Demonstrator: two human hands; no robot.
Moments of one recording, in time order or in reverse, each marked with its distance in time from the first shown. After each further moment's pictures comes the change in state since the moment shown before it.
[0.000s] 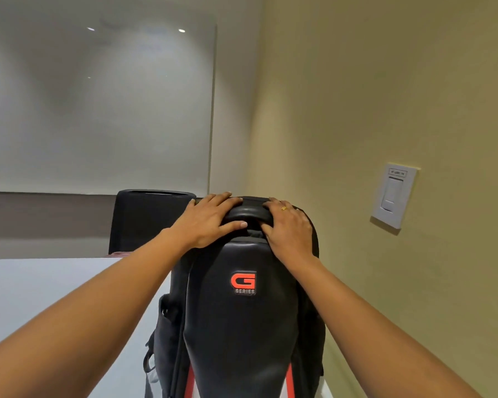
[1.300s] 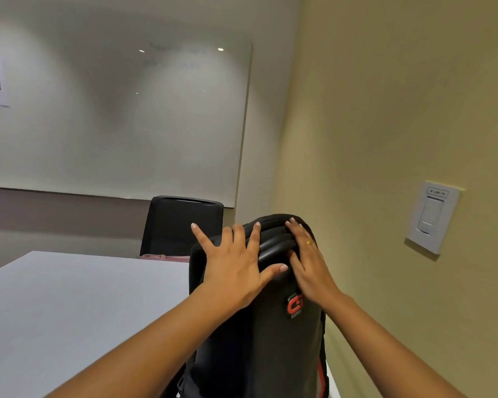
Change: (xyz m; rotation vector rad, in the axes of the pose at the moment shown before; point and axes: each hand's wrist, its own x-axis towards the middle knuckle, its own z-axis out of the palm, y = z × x) left_hand -0.065 0.081 -0.005 0.328 0.023 -0.379; right_hand -0.028 0.023 0.016 0.522 -0.151 -0.111
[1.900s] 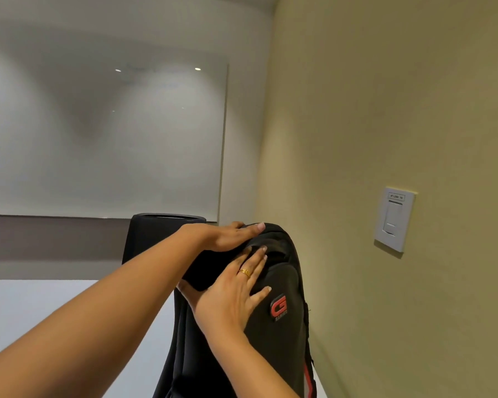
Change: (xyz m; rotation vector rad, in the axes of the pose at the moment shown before) left_hand 0.086 -0.016 -0.027 -0.558 -0.627 0.108; right_hand -0.024 -0.137 0.068 -0.205 0.019 0.584
